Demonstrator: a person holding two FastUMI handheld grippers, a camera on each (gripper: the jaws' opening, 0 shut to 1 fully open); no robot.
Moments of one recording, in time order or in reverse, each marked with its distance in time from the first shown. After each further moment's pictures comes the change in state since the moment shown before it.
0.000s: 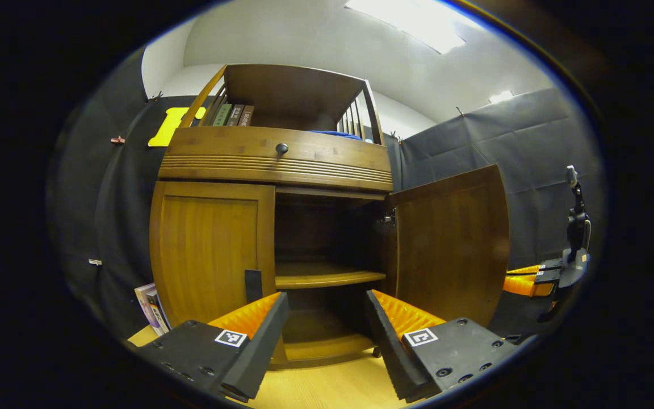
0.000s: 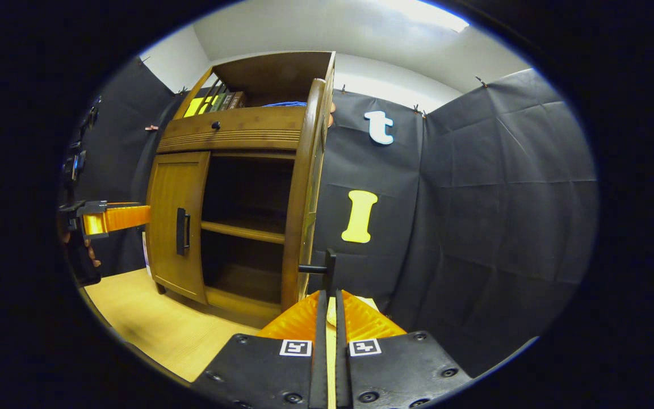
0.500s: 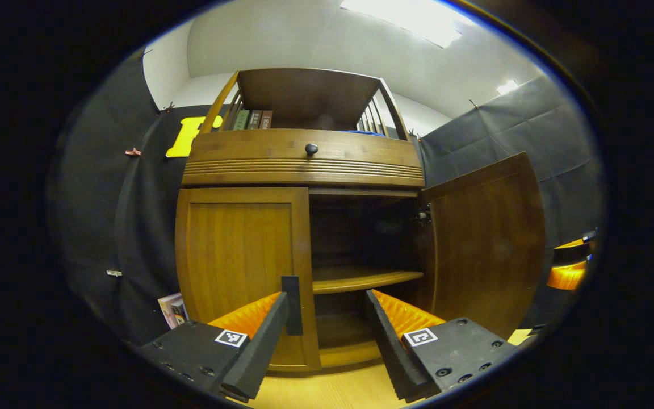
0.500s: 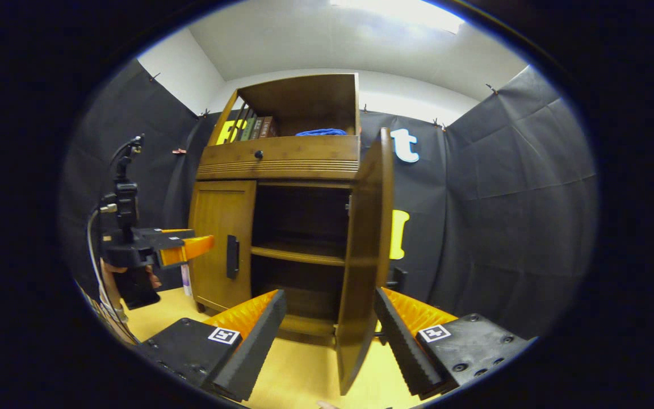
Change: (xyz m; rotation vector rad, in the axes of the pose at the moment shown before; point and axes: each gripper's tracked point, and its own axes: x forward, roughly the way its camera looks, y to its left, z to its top) left arm 0.022 0.068 -0.009 0.064 -0.036 0.150; right arm -0.032 0.092 0.029 0.071 -0.089 0.175
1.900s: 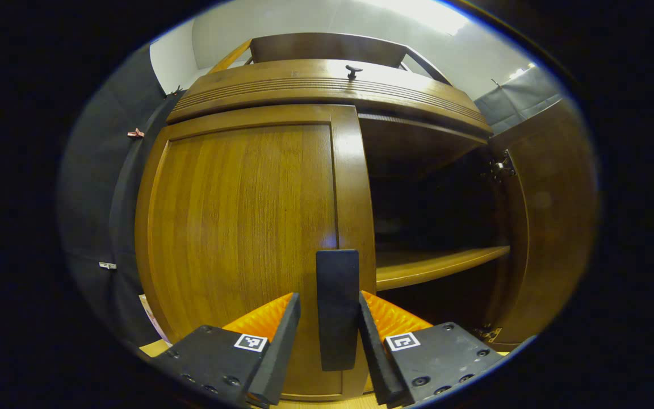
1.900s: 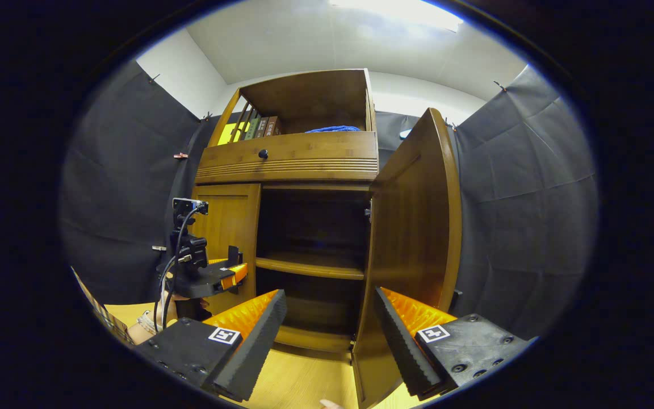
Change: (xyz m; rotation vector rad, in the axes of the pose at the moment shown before) left arm 0.147 0.061 -0.096 0.009 0.048 0.079; right arm 0.060 0.017 -0.002 0.009 -0.029 -0.003
